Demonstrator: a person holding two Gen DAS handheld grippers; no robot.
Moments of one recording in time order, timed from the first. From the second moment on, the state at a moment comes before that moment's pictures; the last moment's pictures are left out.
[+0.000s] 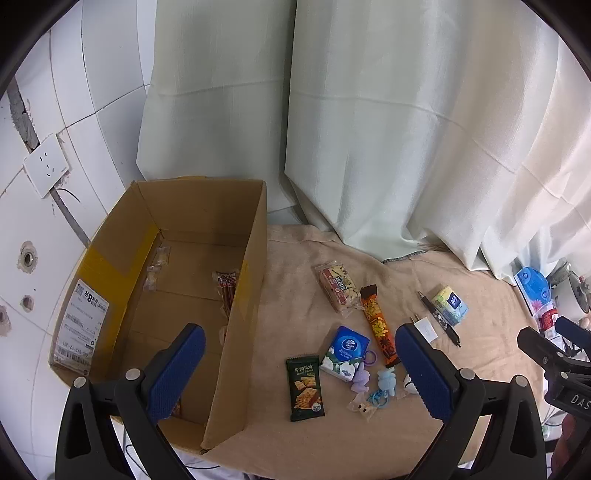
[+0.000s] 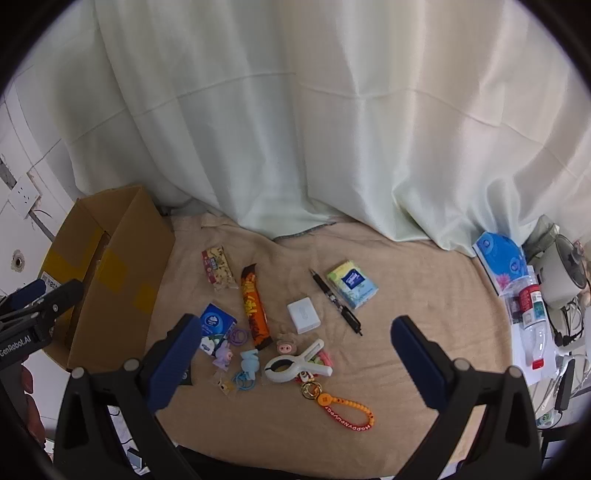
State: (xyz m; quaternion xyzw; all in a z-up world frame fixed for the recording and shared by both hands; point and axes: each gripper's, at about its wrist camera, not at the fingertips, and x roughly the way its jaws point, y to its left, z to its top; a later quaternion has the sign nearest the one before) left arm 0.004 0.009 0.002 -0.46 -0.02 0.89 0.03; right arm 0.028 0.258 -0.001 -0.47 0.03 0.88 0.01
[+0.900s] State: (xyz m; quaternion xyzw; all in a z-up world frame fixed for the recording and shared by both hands) left arm 0.010 0.023 0.003 -0.45 -0.01 0.89 0.04; right arm 0.039 0.260 -0.002 -0.46 0.02 0.89 0.00
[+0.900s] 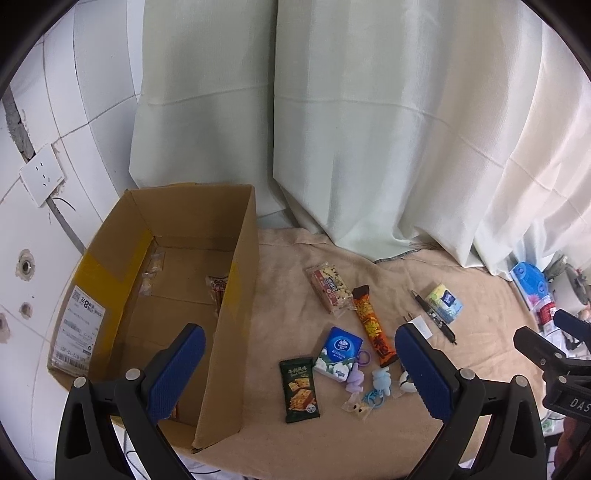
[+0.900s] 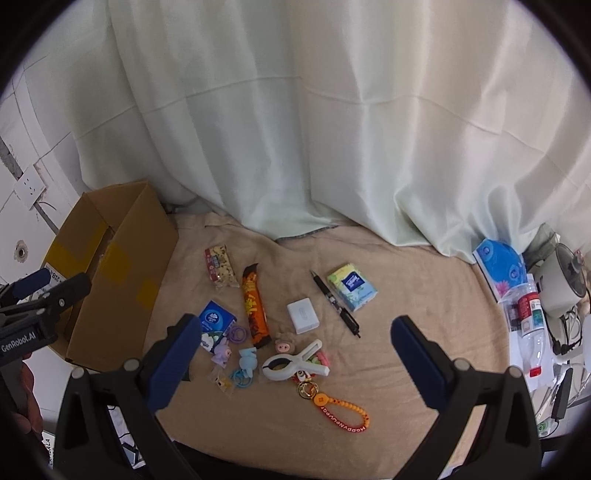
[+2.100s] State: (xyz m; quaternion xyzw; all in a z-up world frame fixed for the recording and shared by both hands) left arm 0.036 0.037 -0.202 -0.50 0.00 0.87 0.01; right arm 0.044 0.277 -0.137 -0.49 -0.09 0.86 -0.08
